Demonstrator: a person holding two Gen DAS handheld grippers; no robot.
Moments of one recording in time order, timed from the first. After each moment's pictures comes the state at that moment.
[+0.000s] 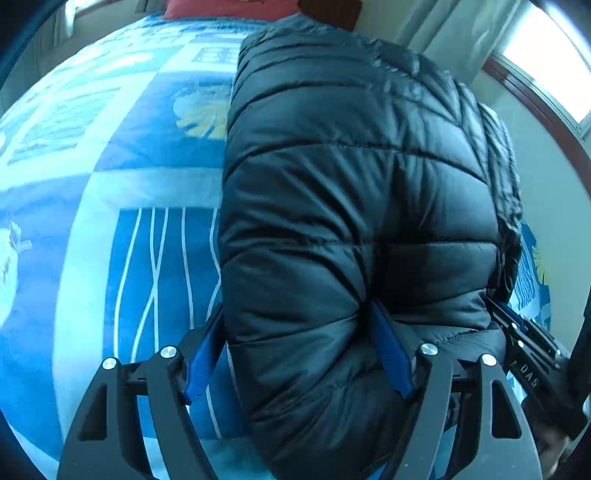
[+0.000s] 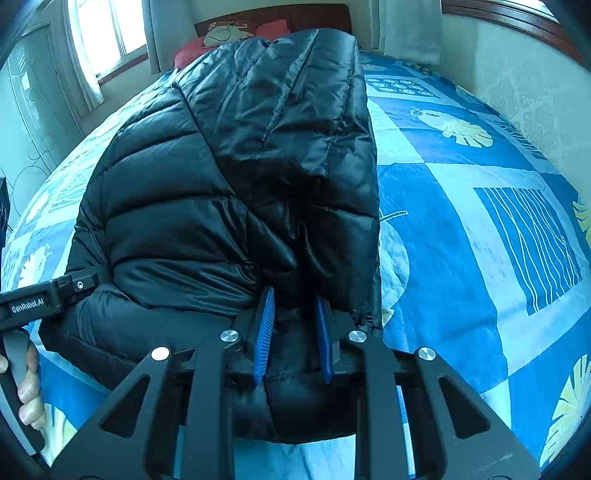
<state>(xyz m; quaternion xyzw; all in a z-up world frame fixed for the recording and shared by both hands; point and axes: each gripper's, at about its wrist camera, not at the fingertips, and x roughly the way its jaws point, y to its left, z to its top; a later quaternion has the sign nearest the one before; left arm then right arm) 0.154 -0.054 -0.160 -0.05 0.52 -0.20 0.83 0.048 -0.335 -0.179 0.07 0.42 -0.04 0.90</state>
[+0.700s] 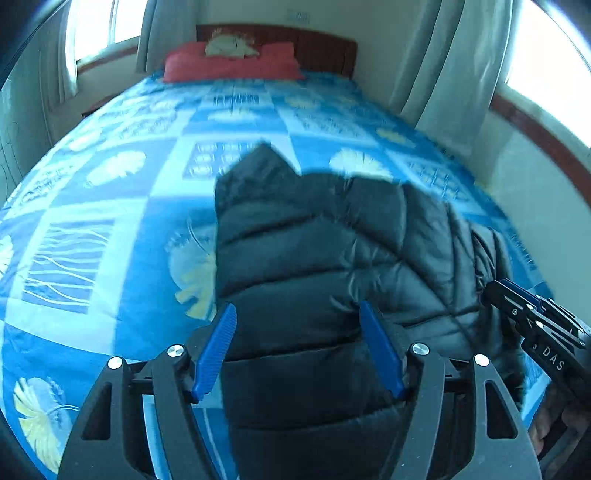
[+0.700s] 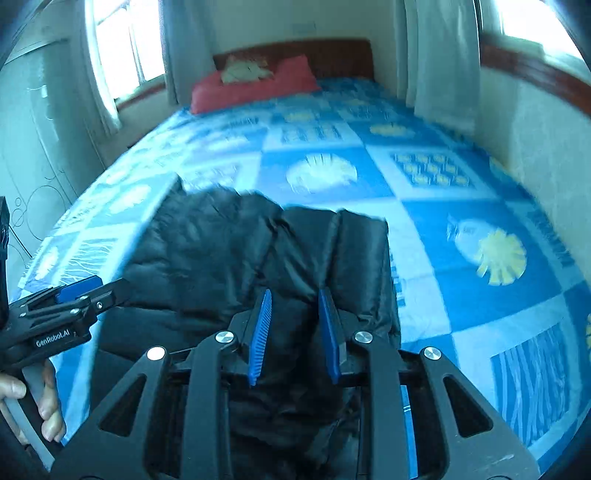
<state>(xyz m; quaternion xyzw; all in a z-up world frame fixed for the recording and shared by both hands) 0.253 -0.089 -0.091 -0.02 0.44 -0.17 0.88 0.174 -0.351 -0.108 0.06 0.37 -0.01 0.93</state>
